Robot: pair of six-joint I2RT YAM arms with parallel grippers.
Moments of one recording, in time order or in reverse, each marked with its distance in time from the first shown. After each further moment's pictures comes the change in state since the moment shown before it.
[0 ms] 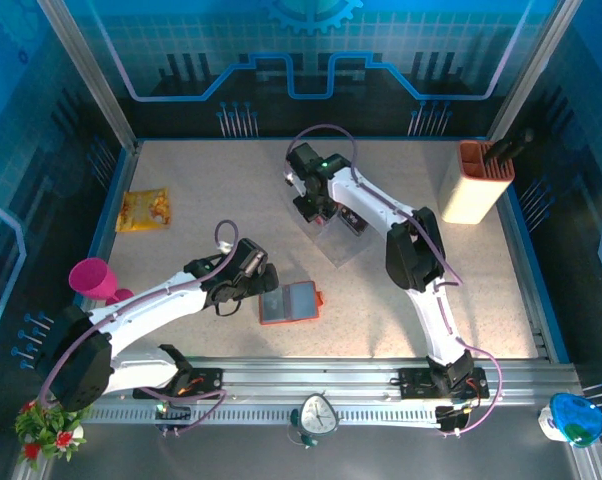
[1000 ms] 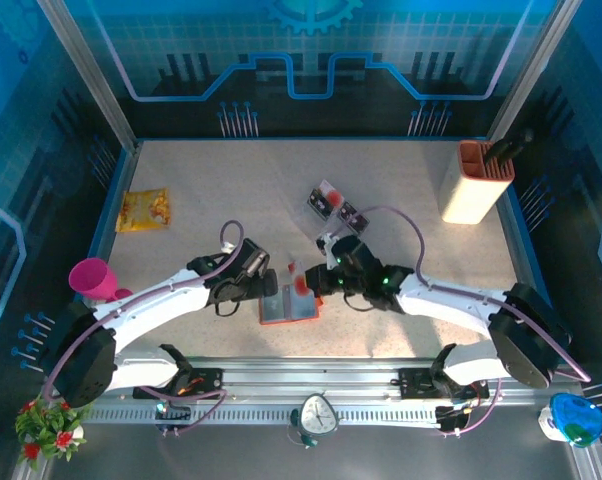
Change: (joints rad) left arm -0.007 0.029 0.009 -0.055 0.020 0.074; right arm 0.243 -0.905 -1.416 1.076 -0.252 0.716
